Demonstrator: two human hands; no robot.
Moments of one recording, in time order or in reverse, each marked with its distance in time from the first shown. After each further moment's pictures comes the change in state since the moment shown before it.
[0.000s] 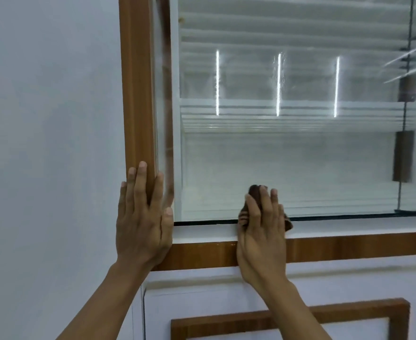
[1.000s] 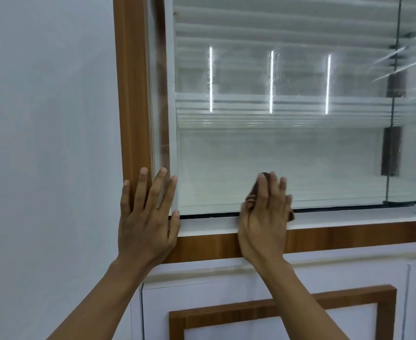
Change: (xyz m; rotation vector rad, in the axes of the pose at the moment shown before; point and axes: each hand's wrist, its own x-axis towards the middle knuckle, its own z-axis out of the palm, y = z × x) left_hand -0.008 0.002 0.005 0.233 -0.093 0.141; right_hand 0.016 0.008 -0.002 -0.026 0.039 0.153
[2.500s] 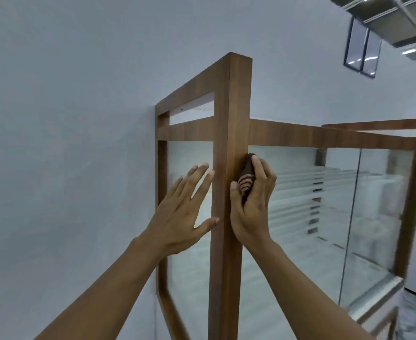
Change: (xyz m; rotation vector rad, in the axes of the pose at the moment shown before) left_hand 0.477 -0.261 -0.095 -0.878 -0.222 0.371; right_hand 0.470 -0.354 -0.049 0.270 0.179 0.009
